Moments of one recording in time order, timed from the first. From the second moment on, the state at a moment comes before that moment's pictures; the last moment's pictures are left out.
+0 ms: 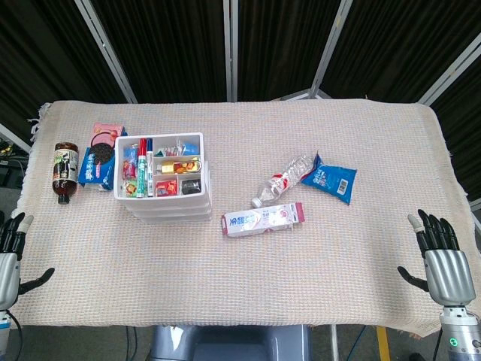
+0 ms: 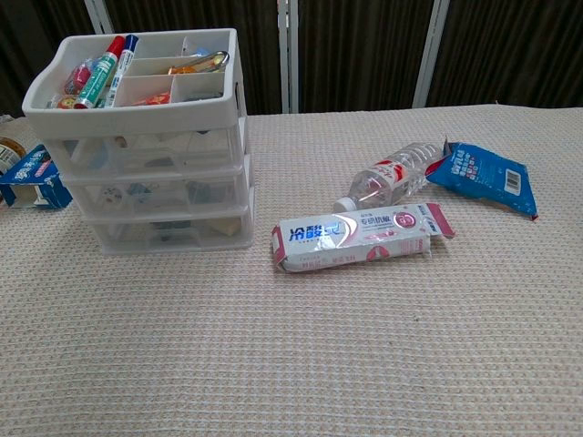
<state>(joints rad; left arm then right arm) 0.00 -1.21 -0.05 -1.65 1.49 1.58 0.12 0.07 -1.19 0.07 -1.56 -1.55 1.55 -0.07</state>
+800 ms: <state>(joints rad) -0.01 -1.22 -0.04 -1.65 1.50 1.56 0.13 0.06 -1.18 0.06 -1.58 -1.57 1.55 -0.07</state>
